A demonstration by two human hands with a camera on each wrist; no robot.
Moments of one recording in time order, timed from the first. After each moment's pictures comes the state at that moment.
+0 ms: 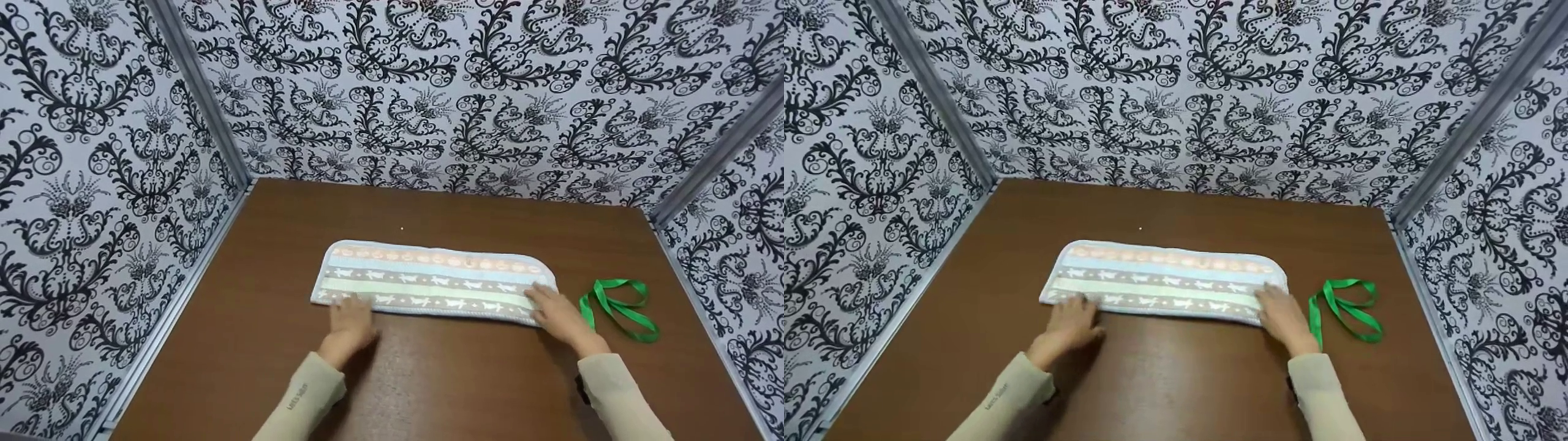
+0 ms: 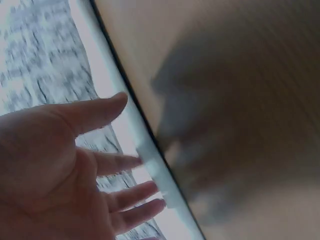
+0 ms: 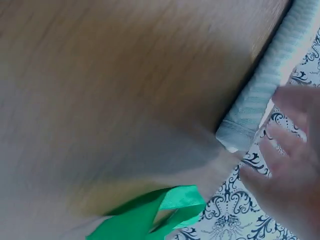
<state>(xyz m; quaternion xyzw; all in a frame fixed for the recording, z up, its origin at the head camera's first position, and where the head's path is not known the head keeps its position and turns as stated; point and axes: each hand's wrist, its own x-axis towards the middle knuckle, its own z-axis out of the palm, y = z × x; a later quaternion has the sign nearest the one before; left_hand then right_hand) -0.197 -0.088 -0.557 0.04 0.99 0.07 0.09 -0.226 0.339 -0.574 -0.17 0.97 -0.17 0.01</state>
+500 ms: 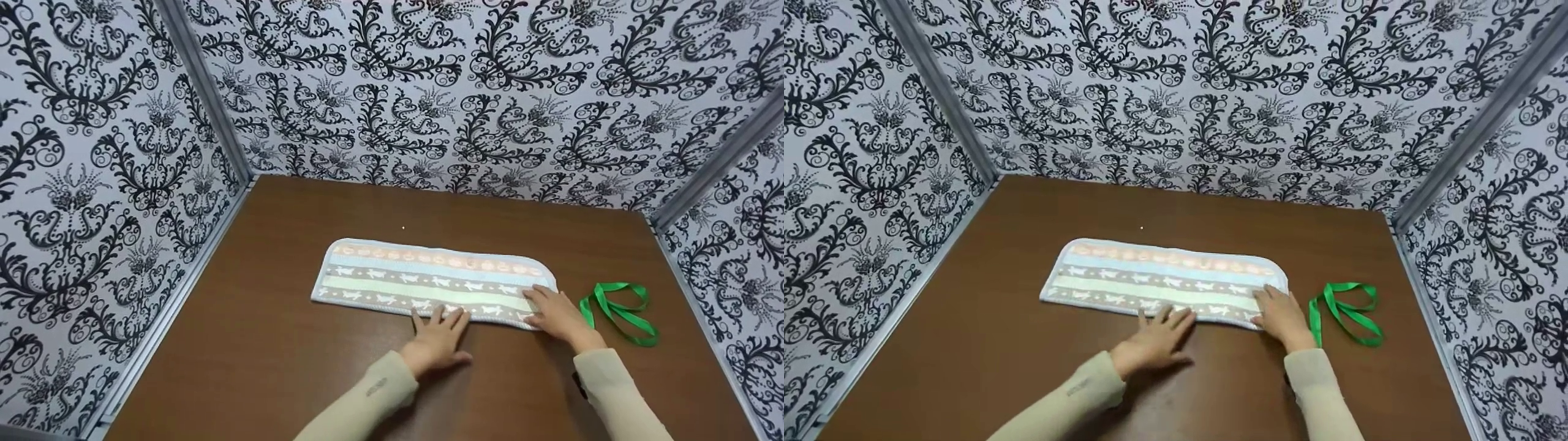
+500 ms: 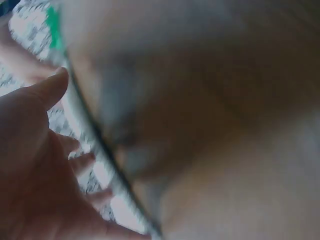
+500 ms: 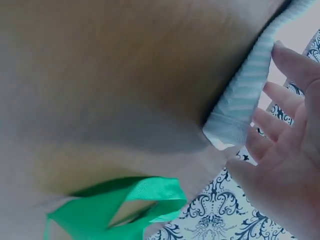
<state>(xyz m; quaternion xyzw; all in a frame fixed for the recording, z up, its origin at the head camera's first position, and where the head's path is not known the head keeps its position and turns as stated) -0.184 0.045 -0.566 0.23 0.96 0.04 0.14 -0.235 0.334 -0.564 -0.17 0.97 -0.13 0.08</state>
